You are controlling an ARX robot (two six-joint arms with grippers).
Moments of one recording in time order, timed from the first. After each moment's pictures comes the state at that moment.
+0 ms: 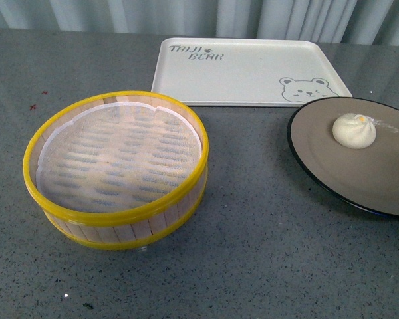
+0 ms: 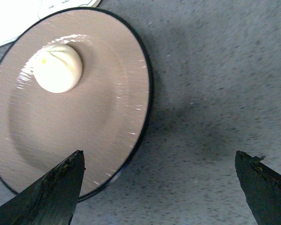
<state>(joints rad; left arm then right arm) 0.00 0.00 0.03 0.00 0.00 0.00 -0.46 1.56 0.66 -0.01 -0.50 -0.03</state>
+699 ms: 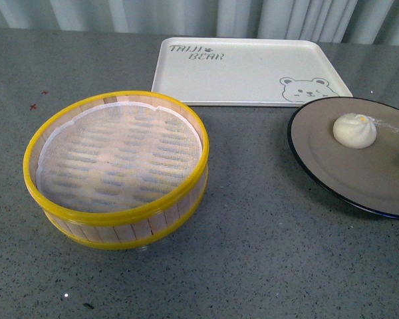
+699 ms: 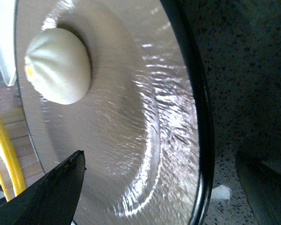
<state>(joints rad) 0.00 0.00 0.03 0.00 0.00 0.00 -0.41 2.00 0.93 -0.15 -0.73 0.25</state>
